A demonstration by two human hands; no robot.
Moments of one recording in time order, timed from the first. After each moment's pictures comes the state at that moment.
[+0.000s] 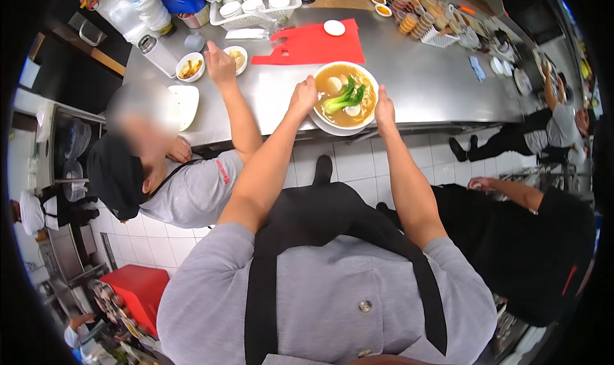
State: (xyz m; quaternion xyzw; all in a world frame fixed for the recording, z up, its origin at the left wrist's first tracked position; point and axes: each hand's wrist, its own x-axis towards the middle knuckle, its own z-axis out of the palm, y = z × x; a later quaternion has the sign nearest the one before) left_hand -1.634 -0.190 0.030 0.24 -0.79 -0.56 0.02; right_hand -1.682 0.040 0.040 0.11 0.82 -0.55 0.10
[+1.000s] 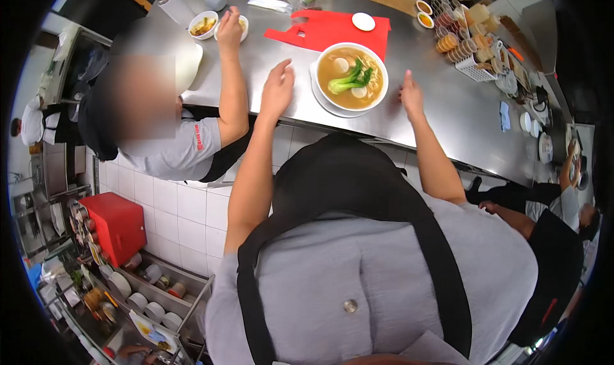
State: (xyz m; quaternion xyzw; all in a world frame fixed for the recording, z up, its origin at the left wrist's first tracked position) left_hand -1.588 -0.201 0.014 0.30 -0.74 -0.56 0.21; right_hand -1.850 0.096 -0.016 -0.06 0.91 -0.40 0.10
